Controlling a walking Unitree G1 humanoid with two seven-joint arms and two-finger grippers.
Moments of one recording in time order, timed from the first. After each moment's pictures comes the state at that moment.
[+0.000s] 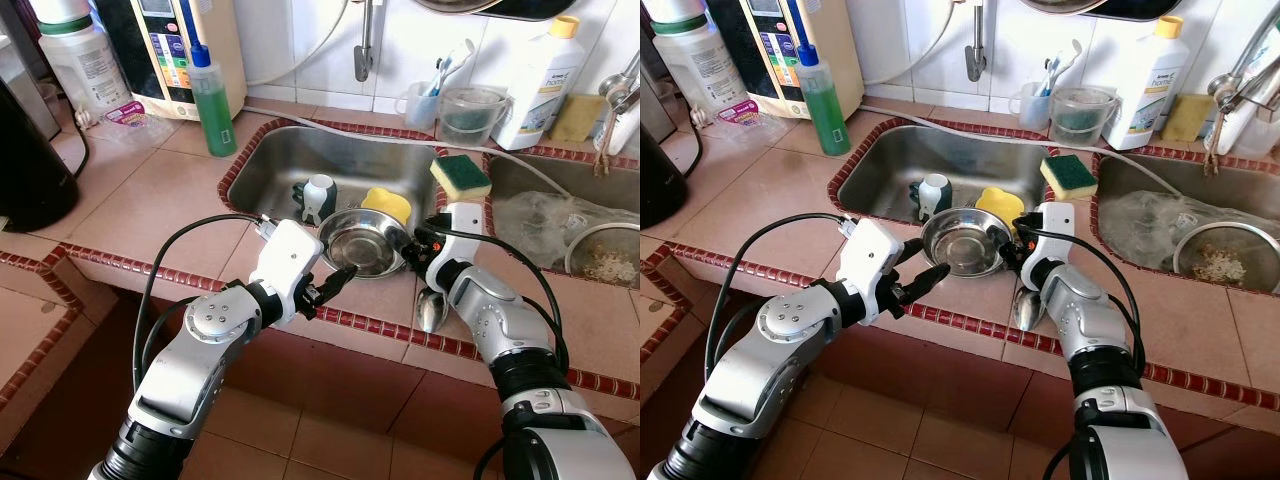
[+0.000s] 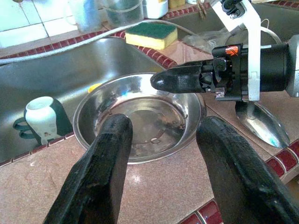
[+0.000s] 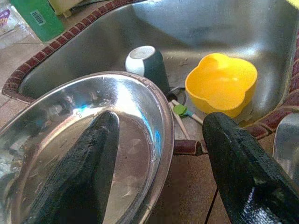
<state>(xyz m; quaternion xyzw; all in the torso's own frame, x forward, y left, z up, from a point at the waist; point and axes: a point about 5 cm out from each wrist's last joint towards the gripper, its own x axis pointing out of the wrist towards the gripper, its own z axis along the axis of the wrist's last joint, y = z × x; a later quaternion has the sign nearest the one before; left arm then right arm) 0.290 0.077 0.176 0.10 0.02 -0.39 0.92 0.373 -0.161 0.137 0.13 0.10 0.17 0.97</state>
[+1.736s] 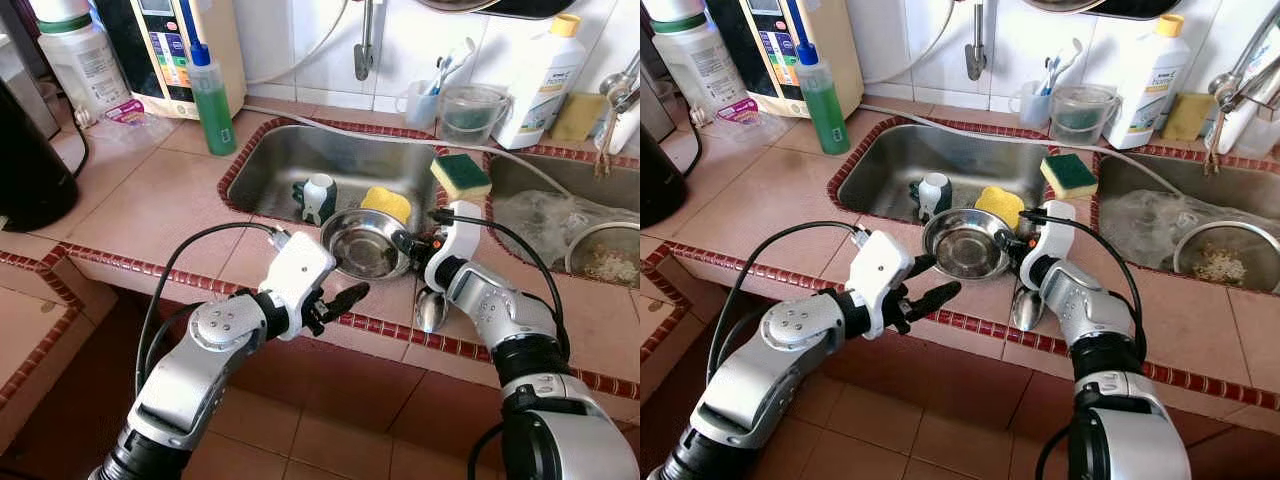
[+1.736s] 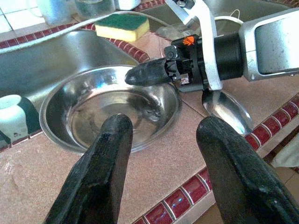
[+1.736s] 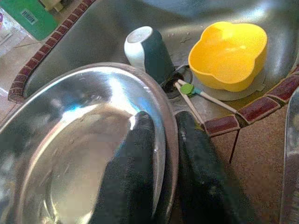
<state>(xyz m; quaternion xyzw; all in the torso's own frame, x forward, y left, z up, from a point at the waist) 0.279 0.068 0.174 0.10 0.03 -0.43 0.89 0.378 -0.160 0.138 0.19 0.15 0.16 0.96</state>
